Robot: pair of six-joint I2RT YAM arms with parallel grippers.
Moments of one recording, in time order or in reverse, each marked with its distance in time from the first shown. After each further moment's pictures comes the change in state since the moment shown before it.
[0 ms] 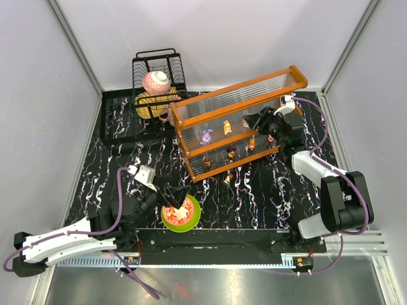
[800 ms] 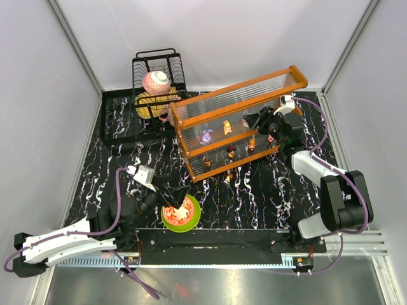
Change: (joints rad) left arm 0.001 -0.015 -0.004 -0.001 0.000 0.000; right arm 0.000 0.005 0.000 0.012 -0.003 0.000
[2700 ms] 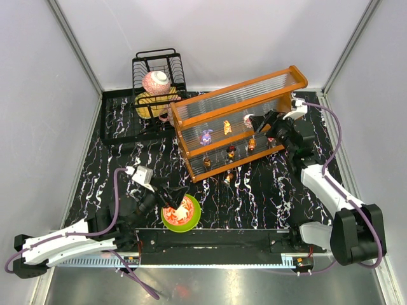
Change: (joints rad) left arm 0.005 -0.033 0.000 -0.060 -0.003 -0.024; right arm 0.002 -0.267 -0.076 -0.106 0.088 -0.089
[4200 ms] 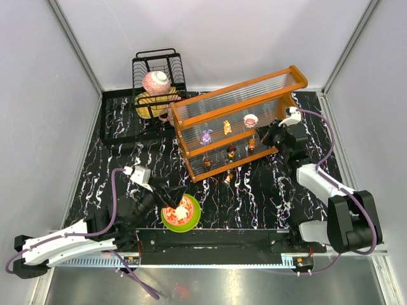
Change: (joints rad) left arm 0.000 -0.019 0.000 -0.015 -0.016 -0.018; right arm 0.000 0.084 -0.076 0.005 0.020 0.052
